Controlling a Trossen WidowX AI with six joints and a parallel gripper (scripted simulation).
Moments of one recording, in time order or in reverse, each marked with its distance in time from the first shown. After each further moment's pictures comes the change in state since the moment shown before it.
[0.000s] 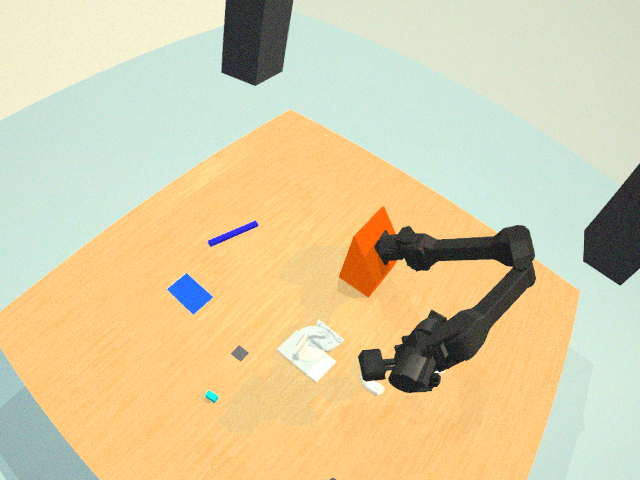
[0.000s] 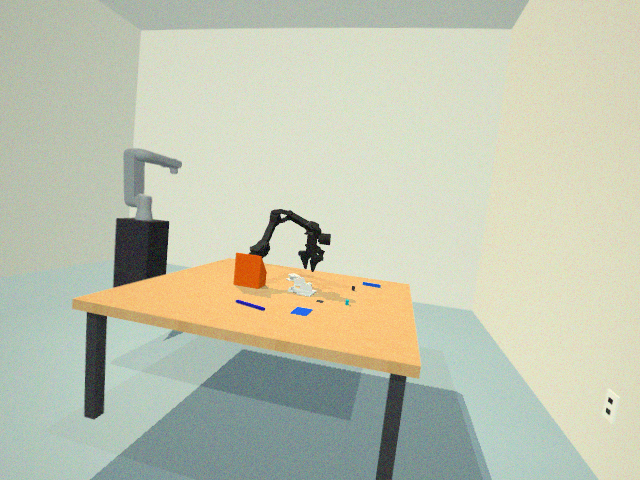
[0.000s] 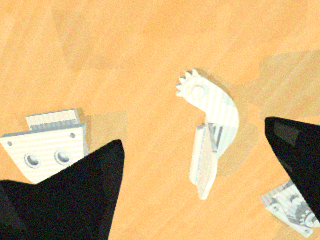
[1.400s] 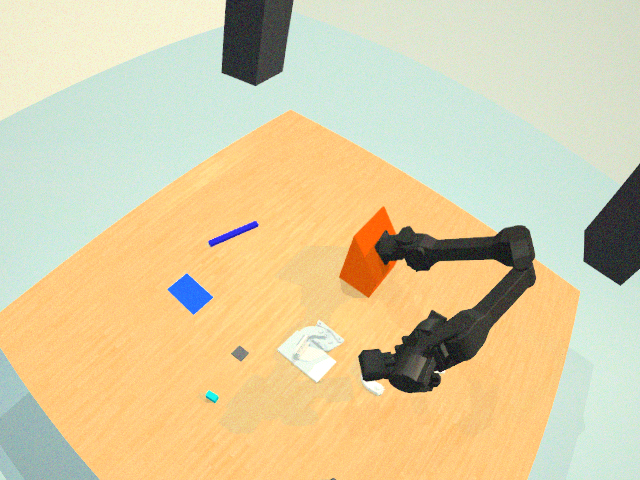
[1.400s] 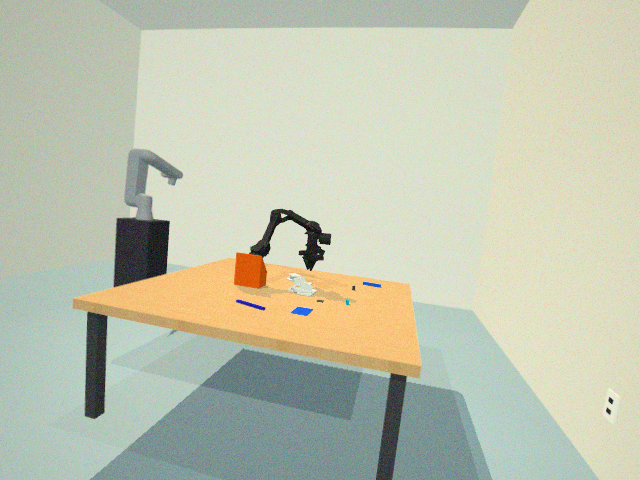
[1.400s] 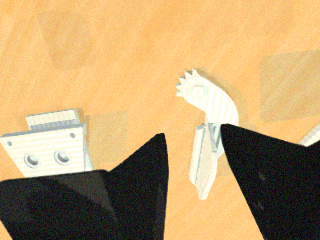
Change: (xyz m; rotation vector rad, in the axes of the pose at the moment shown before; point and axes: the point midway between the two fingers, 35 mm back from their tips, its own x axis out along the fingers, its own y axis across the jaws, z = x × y) arm 0.000 0.000 0.000 0.000 0.000 0.000
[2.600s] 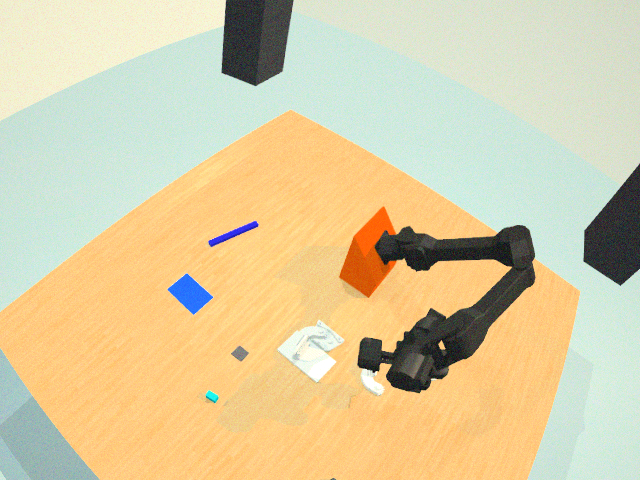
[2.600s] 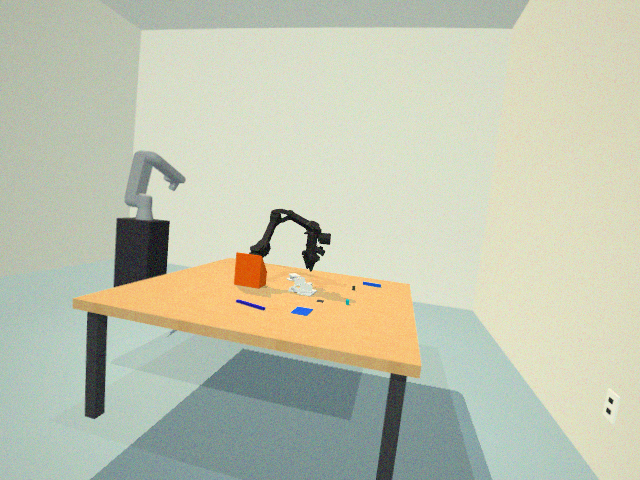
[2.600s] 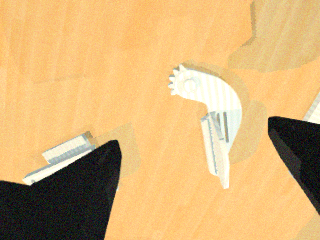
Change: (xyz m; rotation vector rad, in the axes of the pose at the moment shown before) arm -0.001 -0.002 -0.004 0.295 0.000 -0.001
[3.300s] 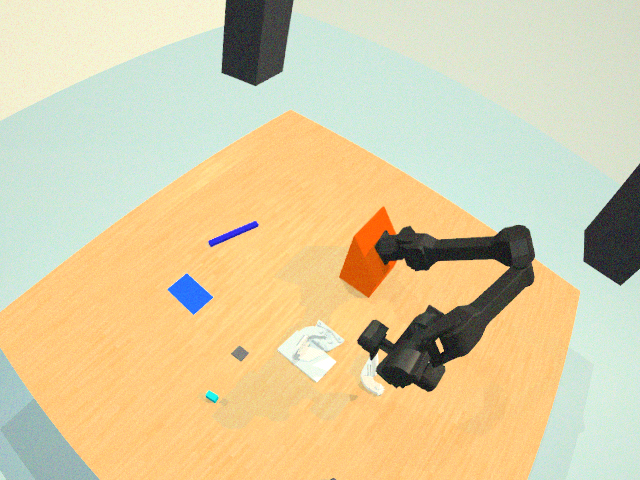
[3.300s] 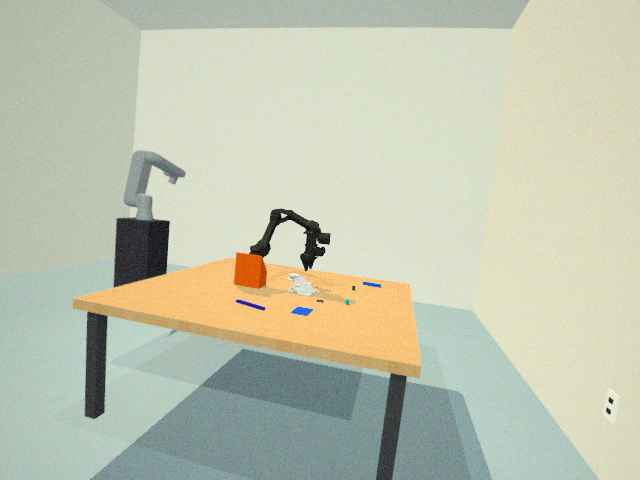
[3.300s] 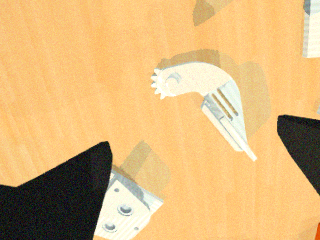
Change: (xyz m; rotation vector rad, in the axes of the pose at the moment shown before) arm -0.002 -0.006 -0.006 0.494 0.001 -0.002
